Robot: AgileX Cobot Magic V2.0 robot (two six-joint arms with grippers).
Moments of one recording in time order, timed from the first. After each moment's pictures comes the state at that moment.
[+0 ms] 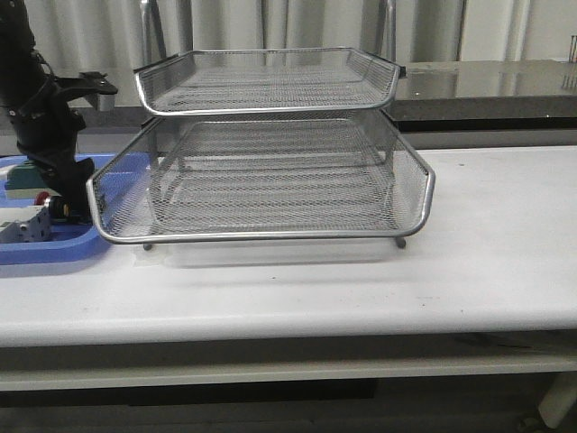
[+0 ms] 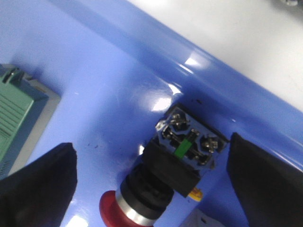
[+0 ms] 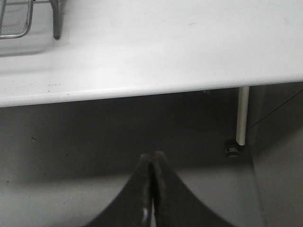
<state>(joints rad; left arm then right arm) -0.02 2.39 -2.09 -0.11 1.04 0.94 0.10 0.60 -0.73 -0.13 0.99 0.20</state>
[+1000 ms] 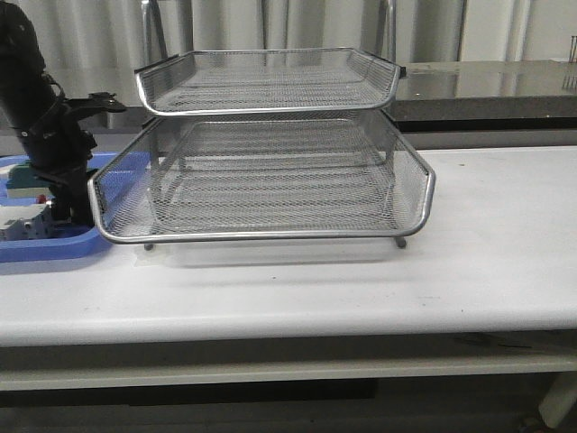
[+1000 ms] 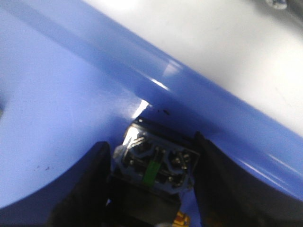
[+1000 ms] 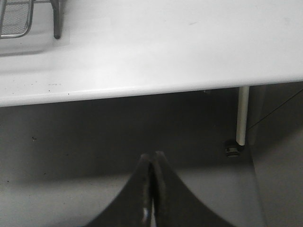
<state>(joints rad) -0.02 2.45 -2.10 -0.17 1.05 0.96 0.10 0.60 -0.73 -0.13 0.99 0.20</state>
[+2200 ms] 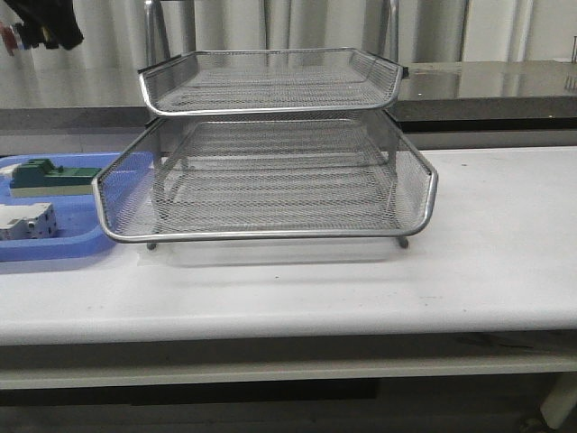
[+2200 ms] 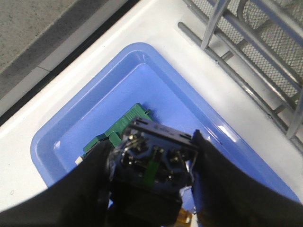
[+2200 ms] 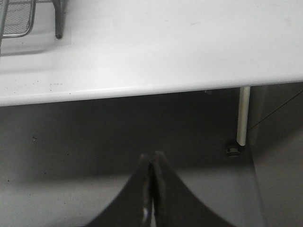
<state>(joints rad) -0.03 2.21 -2.45 -0.08 1.26 0.62 0.10 0.60 -0.73 -0.13 0.99 0.20</state>
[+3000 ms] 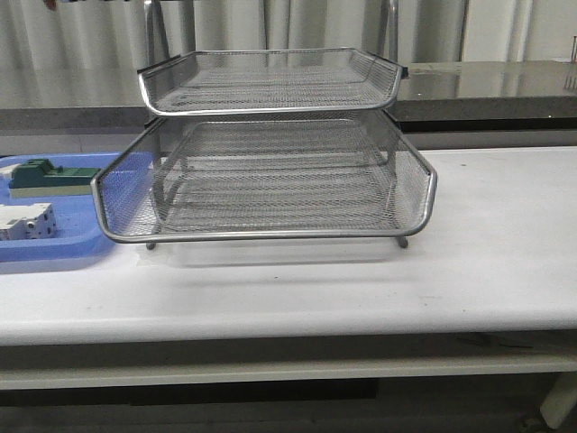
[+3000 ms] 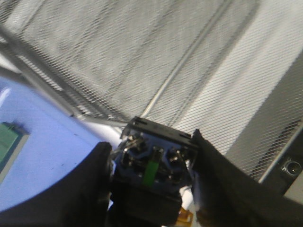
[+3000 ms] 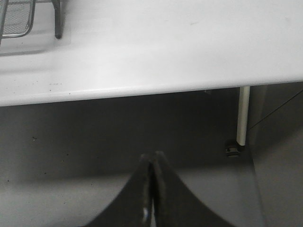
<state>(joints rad) -0.38 1.75 -1.88 -0.07 1.26 0.56 0.10 0.60 -0.73 -0.13 0.99 0.20</state>
